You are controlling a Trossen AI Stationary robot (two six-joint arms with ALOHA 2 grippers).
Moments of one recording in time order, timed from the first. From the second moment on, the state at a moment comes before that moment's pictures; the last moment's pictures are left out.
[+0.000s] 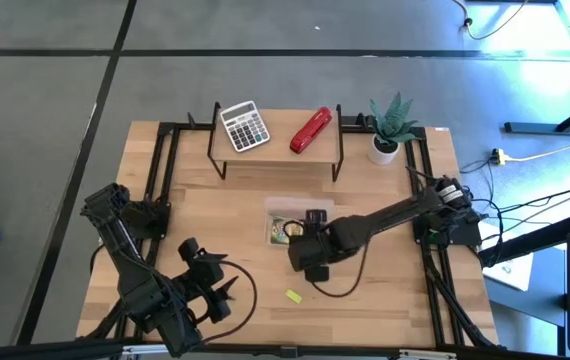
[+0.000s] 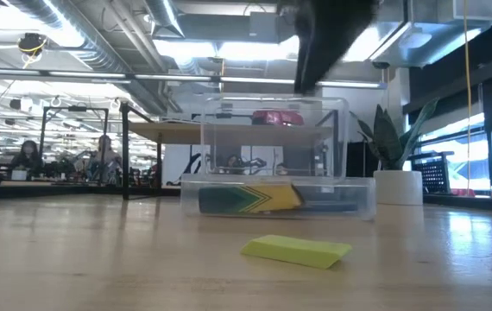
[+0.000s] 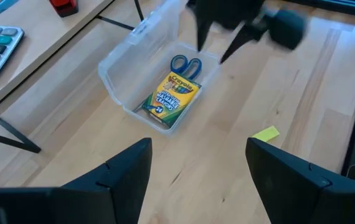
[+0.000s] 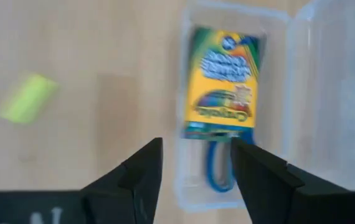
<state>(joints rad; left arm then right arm) -0.90 1.80 1.87 -1.57 -0.89 -1.43 0.37 1.93 1.68 -1.05 0.31 0.29</state>
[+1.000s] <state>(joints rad) -1.01 1.80 1.87 -1.57 -0.94 -1.40 0.62 2.03 1.81 -0.91 0.19 0.73</state>
